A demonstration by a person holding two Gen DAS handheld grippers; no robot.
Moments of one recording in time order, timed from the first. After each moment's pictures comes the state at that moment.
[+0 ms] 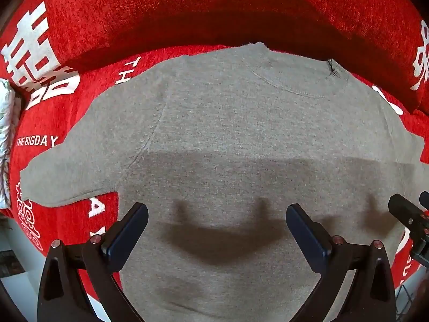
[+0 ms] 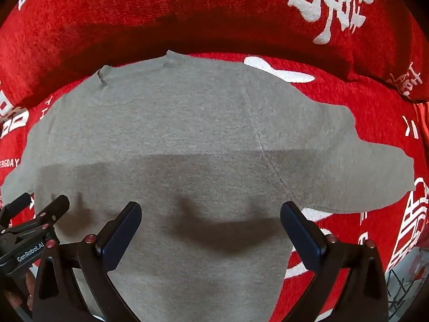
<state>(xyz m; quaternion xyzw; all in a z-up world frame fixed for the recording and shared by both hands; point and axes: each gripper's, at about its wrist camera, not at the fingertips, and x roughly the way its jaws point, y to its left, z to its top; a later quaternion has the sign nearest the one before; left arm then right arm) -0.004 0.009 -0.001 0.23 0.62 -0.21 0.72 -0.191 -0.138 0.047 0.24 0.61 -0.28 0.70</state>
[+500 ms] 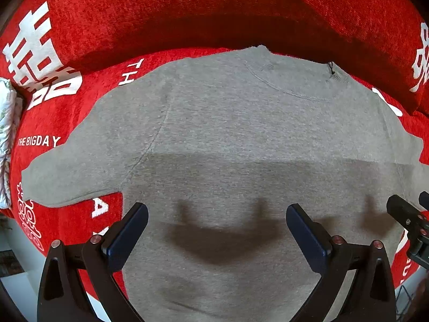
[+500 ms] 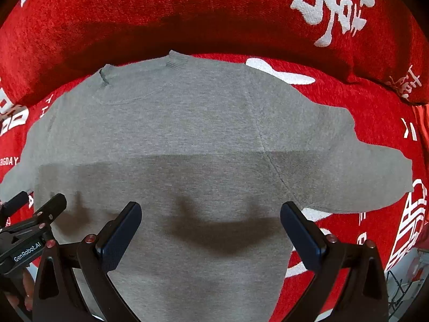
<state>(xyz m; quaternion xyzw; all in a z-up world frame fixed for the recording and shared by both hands) -0.004 0.011 0.002 0.23 0.62 -0.21 0.72 -0.196 -0.139 0.048 0.24 0.61 -0.27 0.70</state>
